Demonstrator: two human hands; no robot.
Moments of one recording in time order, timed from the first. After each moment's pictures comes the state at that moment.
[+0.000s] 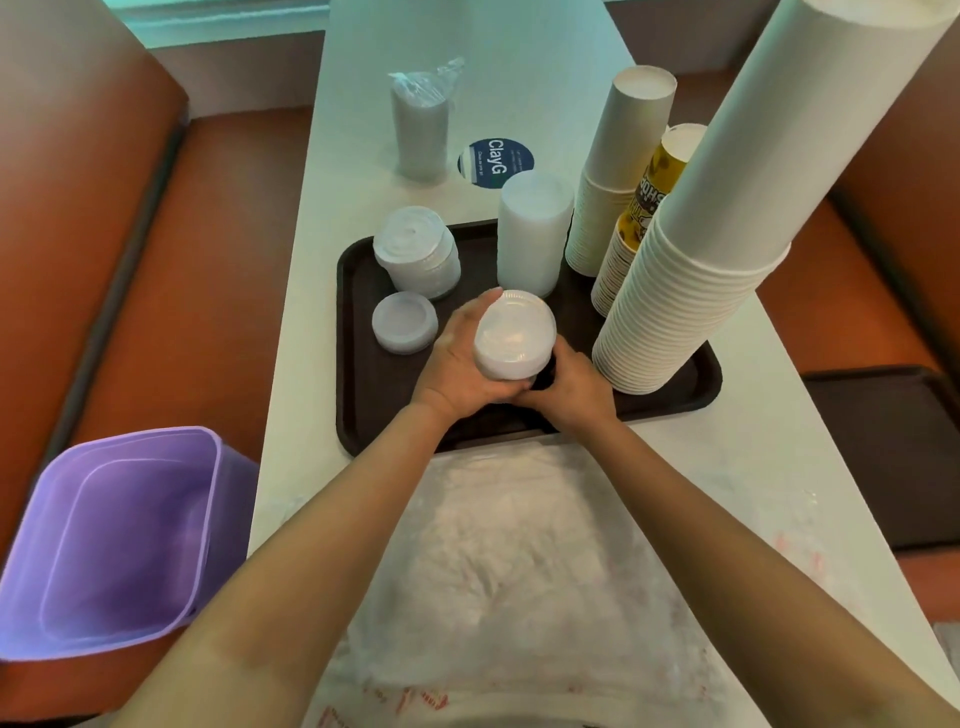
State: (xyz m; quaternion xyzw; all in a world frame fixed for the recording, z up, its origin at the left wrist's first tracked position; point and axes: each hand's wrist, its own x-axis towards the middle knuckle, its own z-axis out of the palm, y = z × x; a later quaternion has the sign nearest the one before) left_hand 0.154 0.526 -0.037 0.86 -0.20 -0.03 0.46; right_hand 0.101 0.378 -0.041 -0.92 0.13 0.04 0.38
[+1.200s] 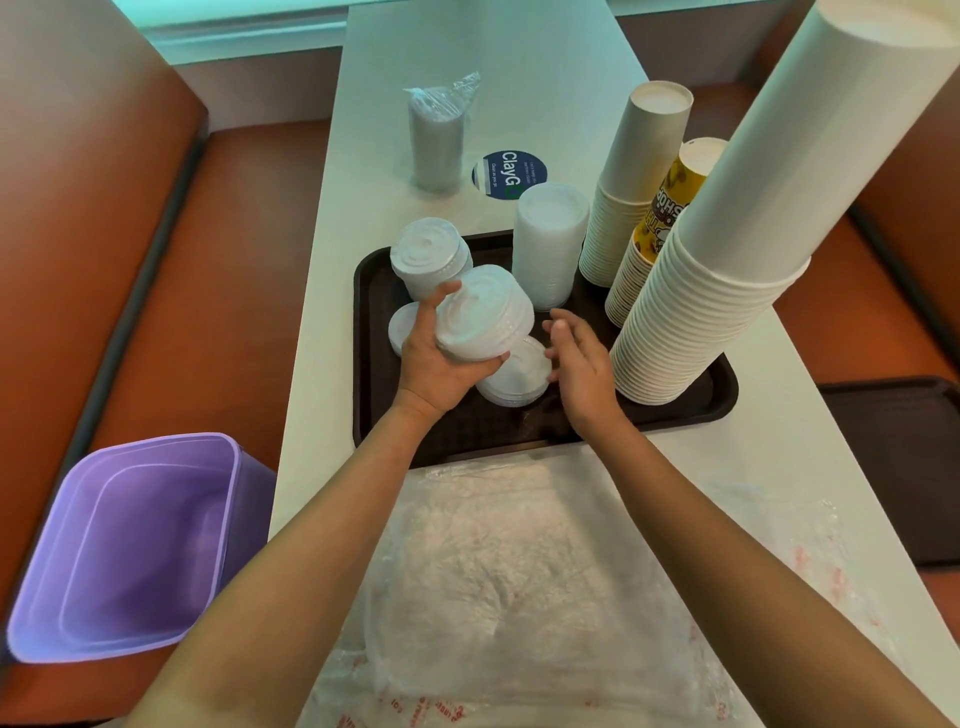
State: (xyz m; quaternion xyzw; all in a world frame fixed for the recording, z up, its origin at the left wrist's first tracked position) left_hand 0.160 0.552 -0.017 0.81 -0.13 0.04 0.57; right_hand 0.110 0.400 -0.014 -0.71 0.20 -0.06 0.67
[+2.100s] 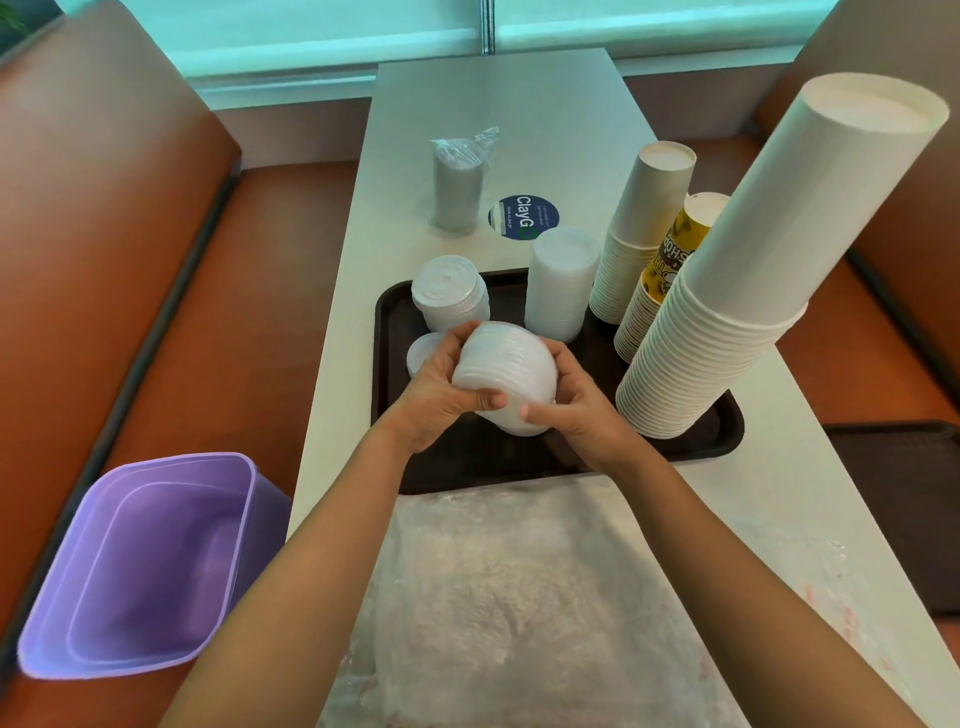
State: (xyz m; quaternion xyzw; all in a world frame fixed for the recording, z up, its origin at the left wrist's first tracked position) left_hand 0.155 0.574 0.016 0.64 -0.12 -0.26 0.72; right_hand 0.100 0.402 0.012 -0.63 -0.03 0.10 0.77
